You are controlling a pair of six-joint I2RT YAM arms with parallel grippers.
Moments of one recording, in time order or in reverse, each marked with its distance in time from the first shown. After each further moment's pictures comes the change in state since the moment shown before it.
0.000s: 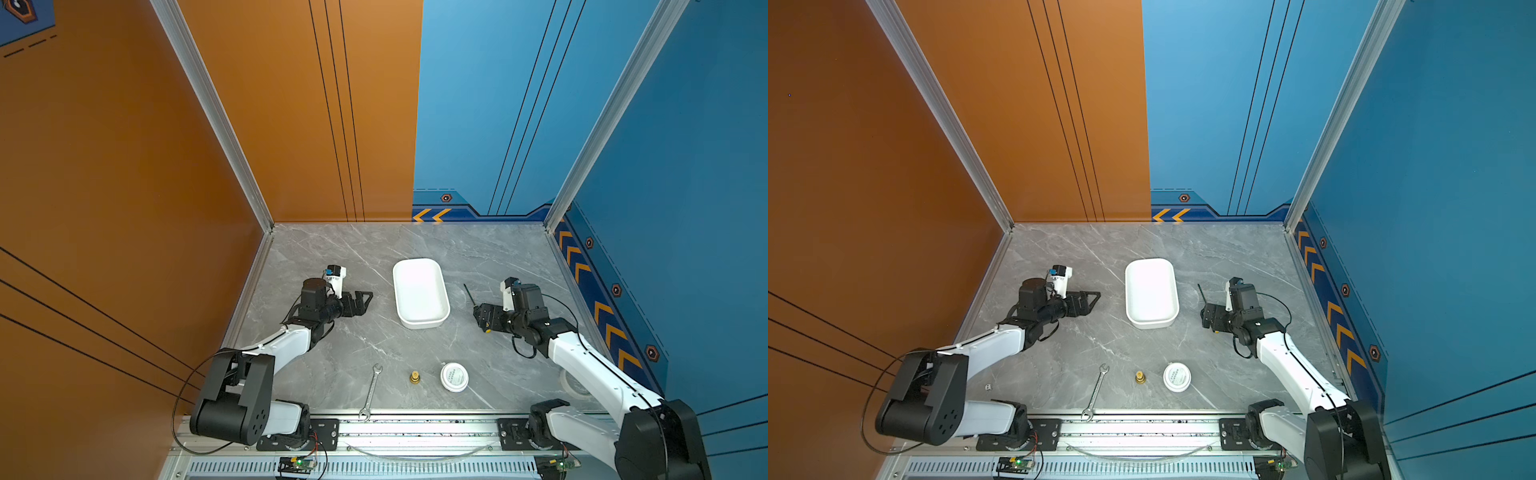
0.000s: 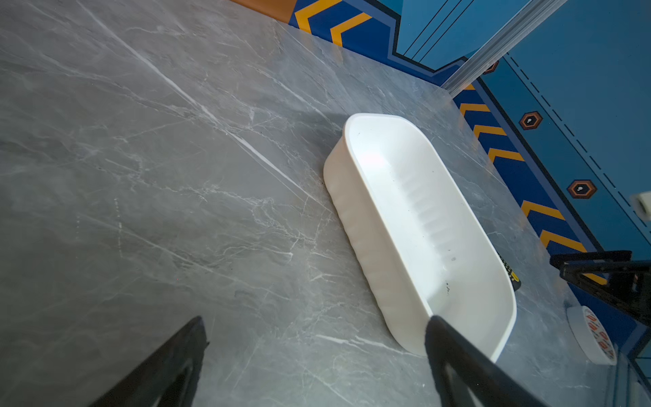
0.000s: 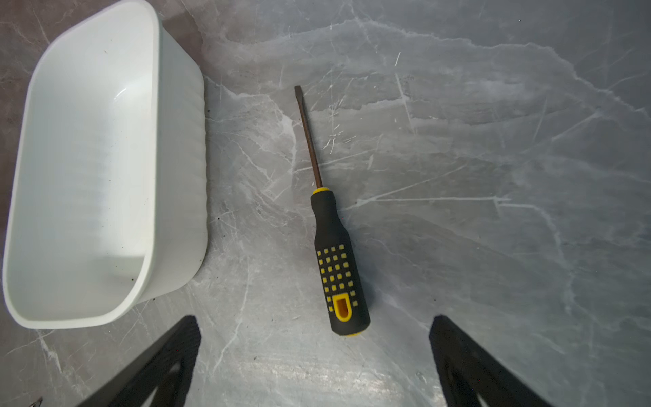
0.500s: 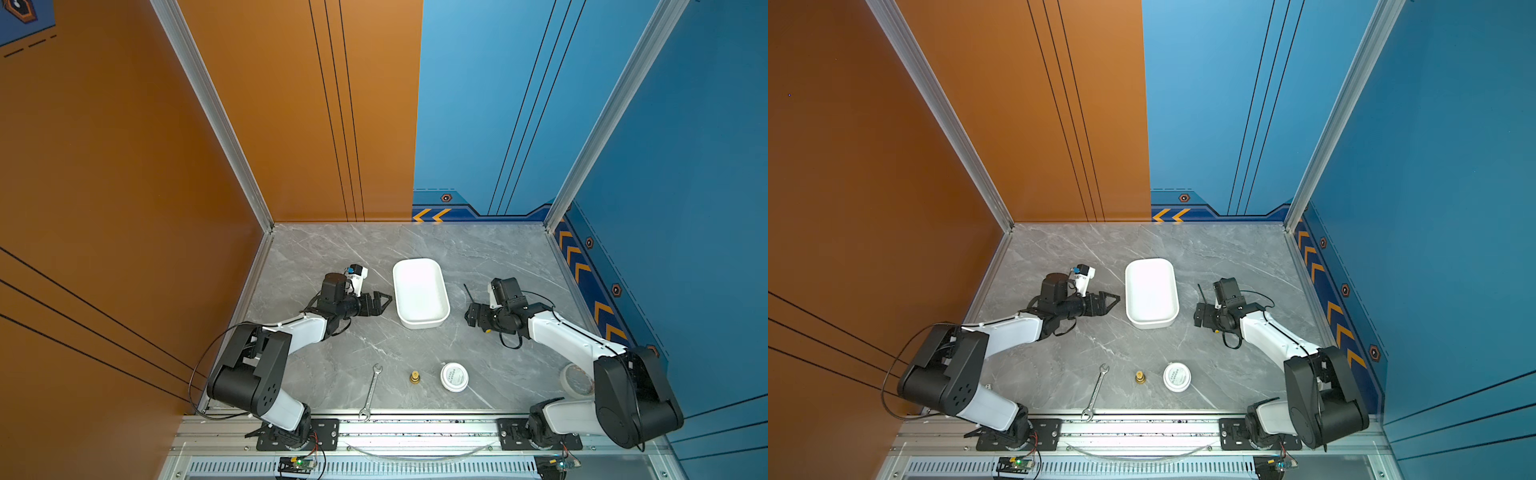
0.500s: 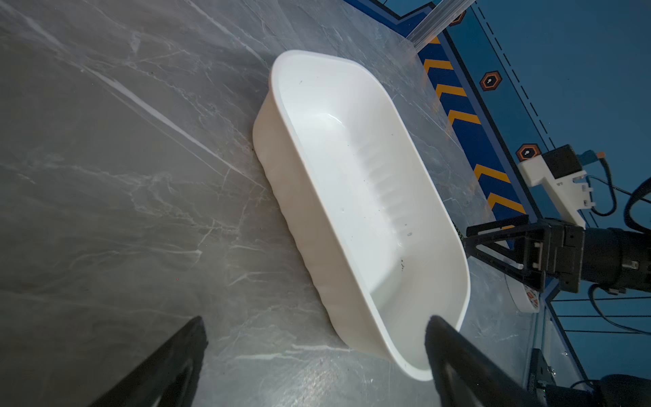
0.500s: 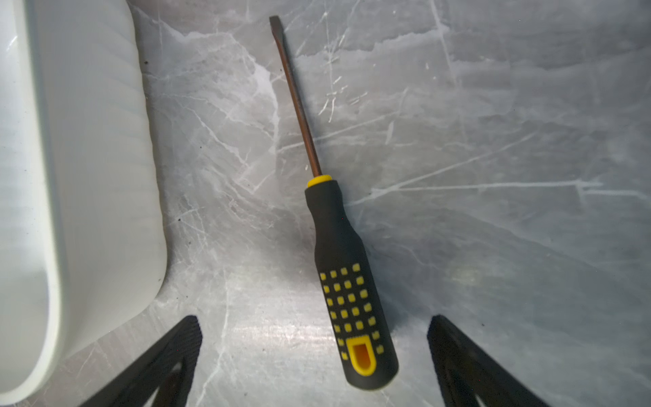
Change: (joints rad) left arm -0.121 0.142 0.094 -0.004 0.066 -0.063; right arm 0.064 0.260 0.111 -0.002 0.051 0.063
